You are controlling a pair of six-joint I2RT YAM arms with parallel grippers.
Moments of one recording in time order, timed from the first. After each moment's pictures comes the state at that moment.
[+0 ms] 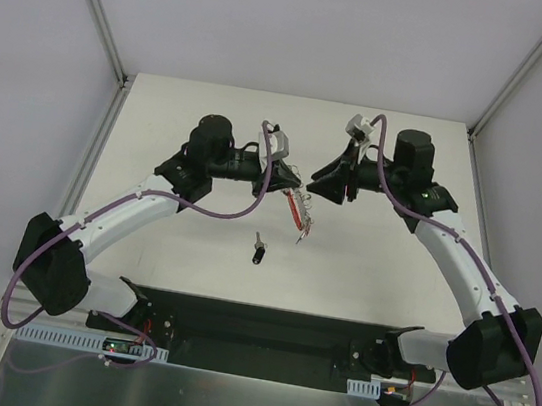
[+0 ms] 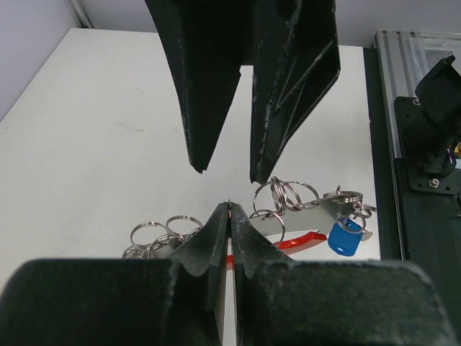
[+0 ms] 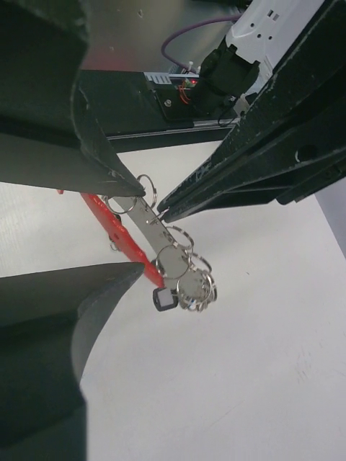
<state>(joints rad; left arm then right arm) -0.61 1.34 1.06 0.11 0.81 0.15 0.36 1.30 1.15 -0.24 -0.98 -0.05</state>
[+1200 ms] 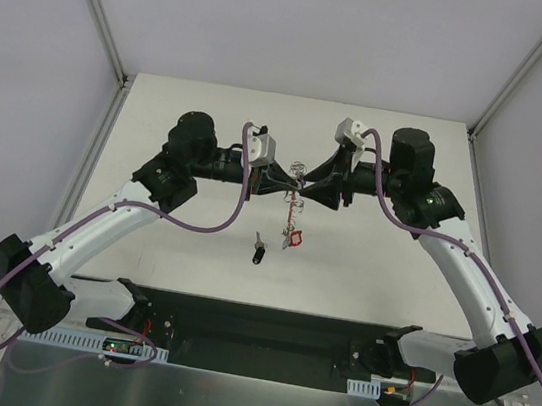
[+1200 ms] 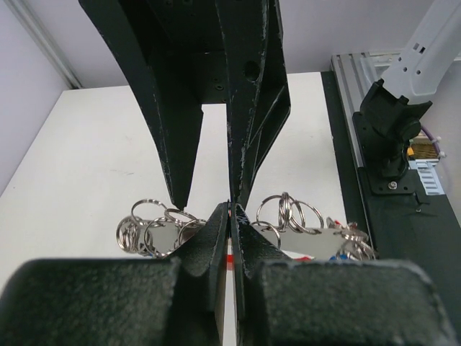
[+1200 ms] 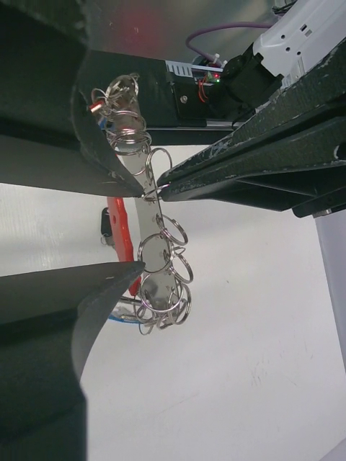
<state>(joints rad) -0.63 1.21 1.10 0.03 0.90 0.16 0.48 1.23 1.24 -0.39 -0.94 -0.23</state>
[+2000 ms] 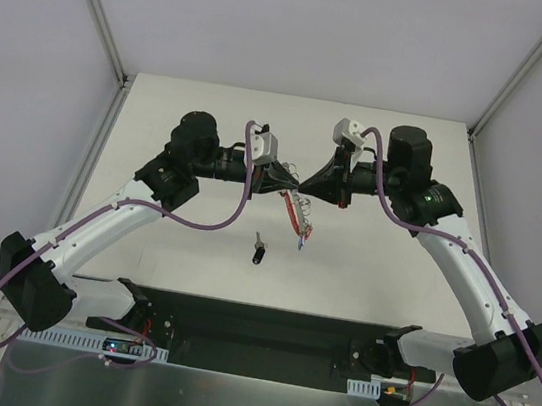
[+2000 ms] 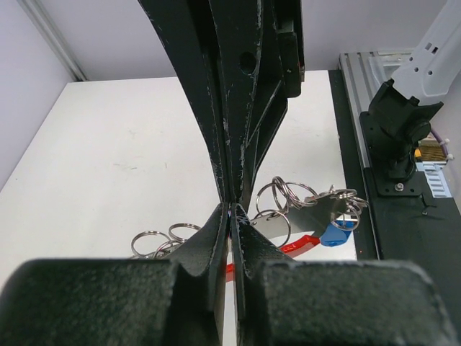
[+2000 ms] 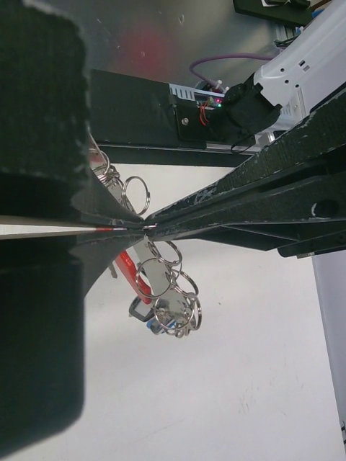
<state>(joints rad) -0.63 1.22 1.10 0.03 0.88 0.16 0.49 1.25 1.26 -0.39 -1.01 -0.23</state>
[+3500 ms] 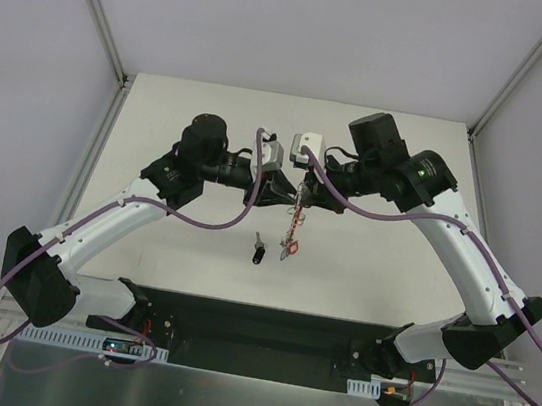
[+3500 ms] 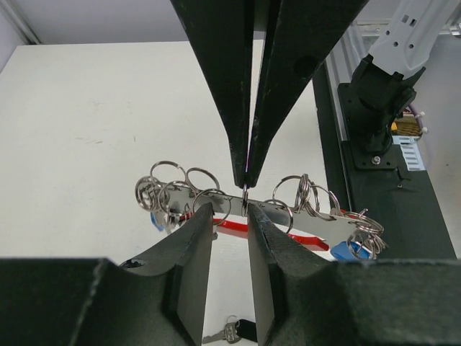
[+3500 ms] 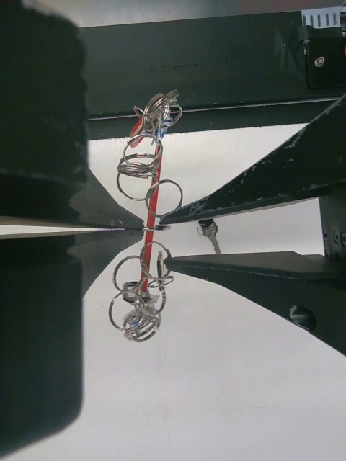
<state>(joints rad) -0.63 1.25 1.10 -0.08 0.92 0.20 0.70 1.44 1.72 -1.15 -0.55 -0.64</state>
